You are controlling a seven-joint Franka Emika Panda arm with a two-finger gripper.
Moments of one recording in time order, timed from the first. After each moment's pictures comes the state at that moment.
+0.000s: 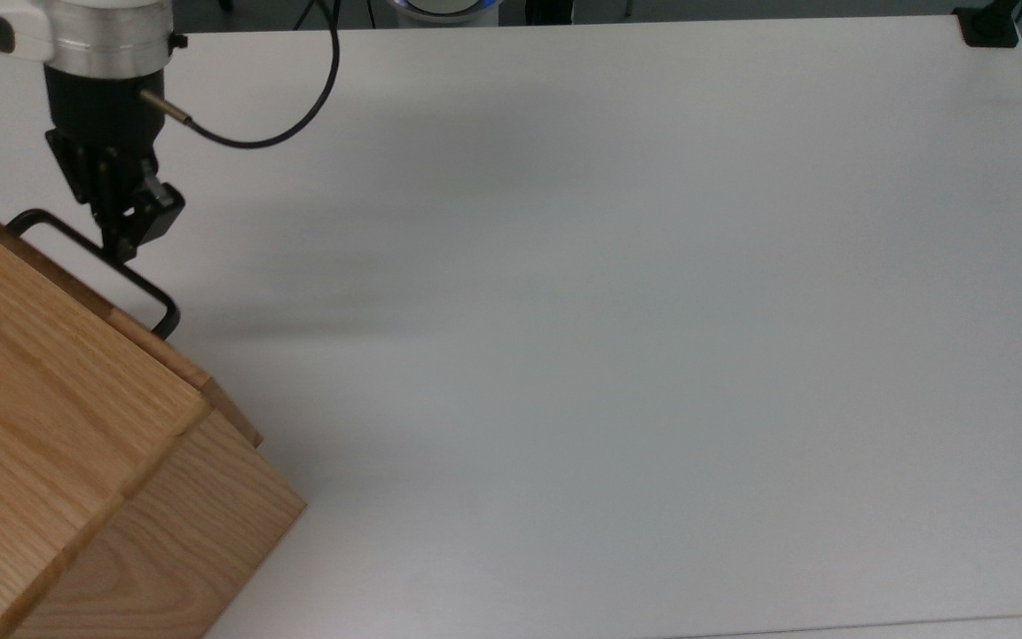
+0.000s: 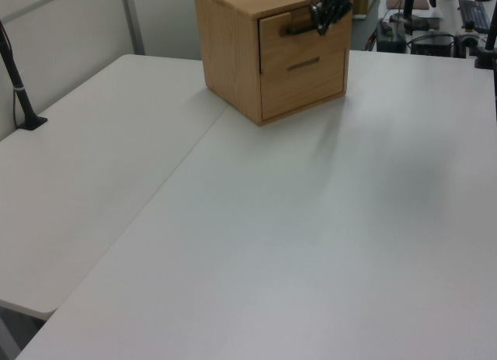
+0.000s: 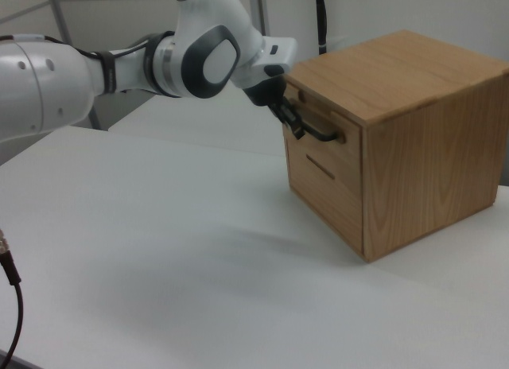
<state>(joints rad) -0.15 0.32 -0.10 -1.48 -0.13 2.27 0.46</state>
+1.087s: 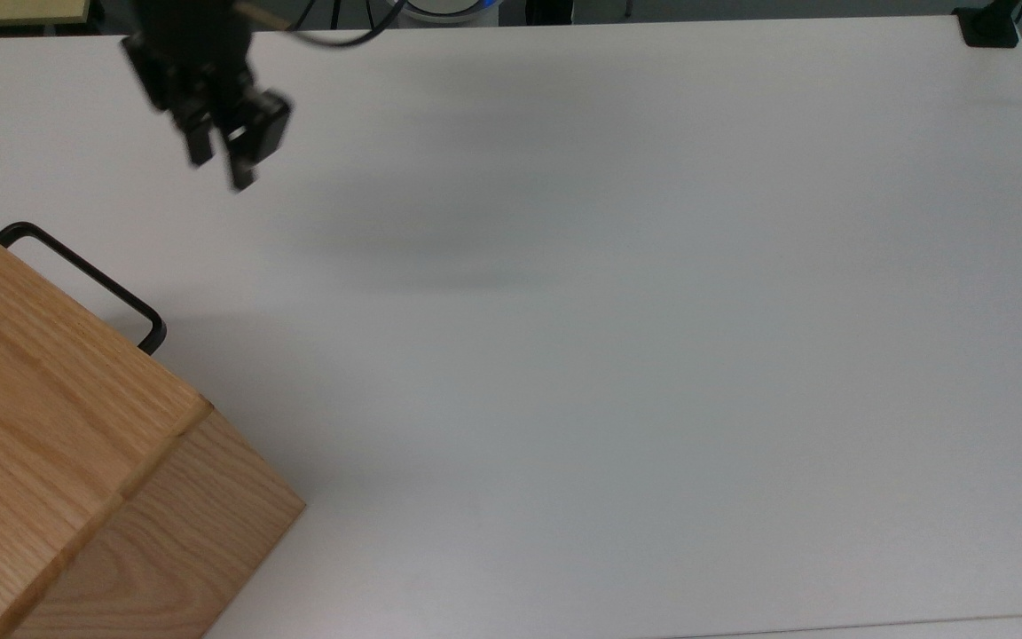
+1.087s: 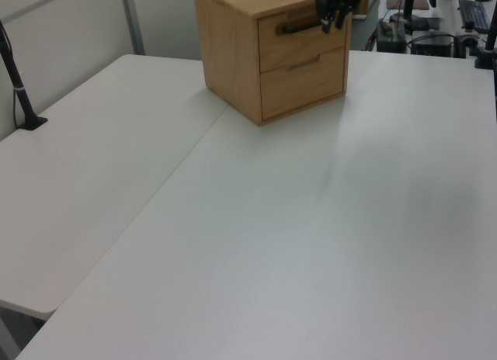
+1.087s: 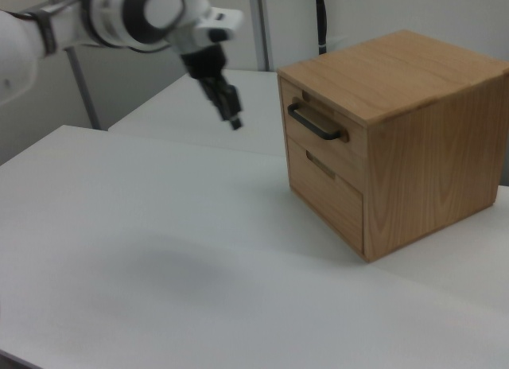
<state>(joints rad) -0.16 0.20 0.06 -1.42 -0.13 1.85 0.45</state>
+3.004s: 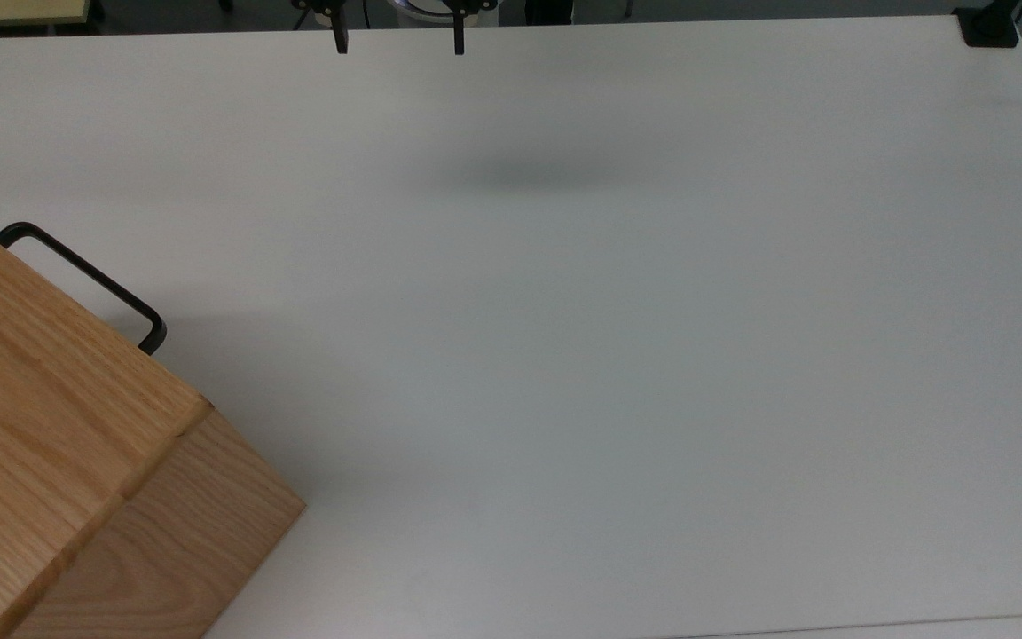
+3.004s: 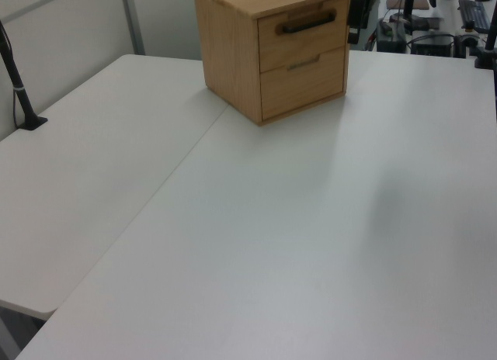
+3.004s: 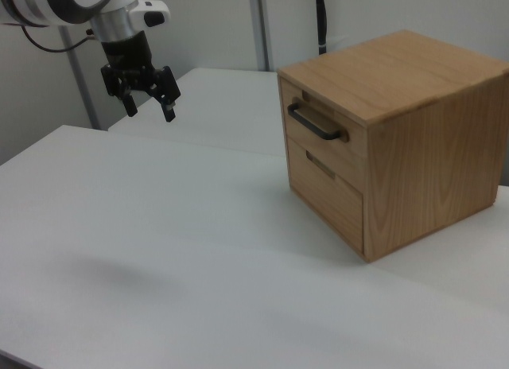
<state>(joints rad) 0.12 0.03 -0.07 -1.54 -0.02 1.66 0.00</state>
